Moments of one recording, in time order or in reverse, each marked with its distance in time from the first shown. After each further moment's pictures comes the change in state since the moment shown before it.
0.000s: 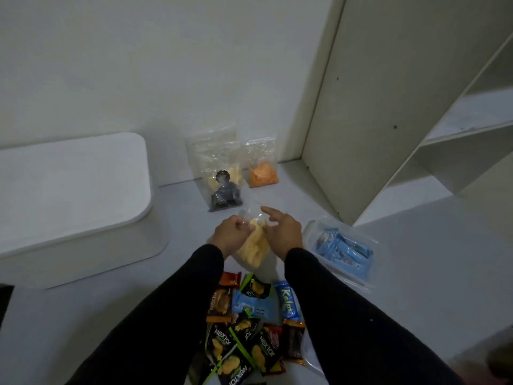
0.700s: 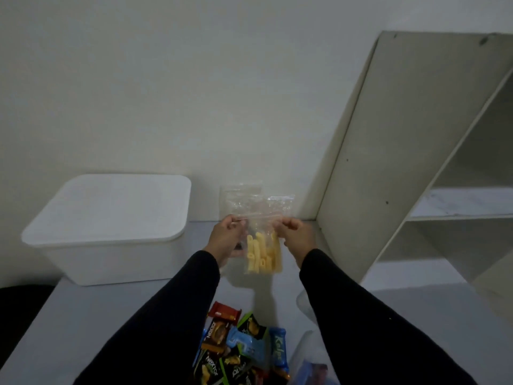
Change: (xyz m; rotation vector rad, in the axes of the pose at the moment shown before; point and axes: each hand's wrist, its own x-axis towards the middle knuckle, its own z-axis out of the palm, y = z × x) left_hand -0.064 0.067 -0.064 -0.700 0.192 0.107; right_hand 0.011 -0.069 -0.058 0.420 -0.067 -0.122
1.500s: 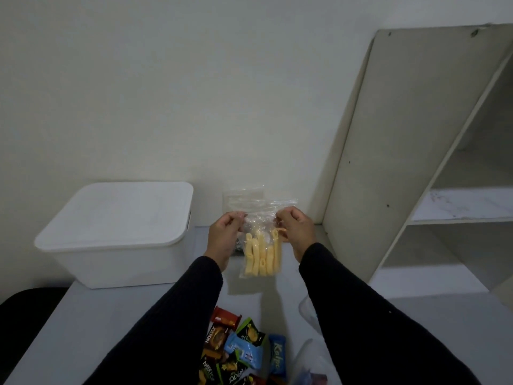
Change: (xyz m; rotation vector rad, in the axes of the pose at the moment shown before) left_hand -0.009 0.013 0.022 -0.046 0.177 0.260; right_hand 0.013 -0.022 -0.013 0.252 -0.112 -0.029
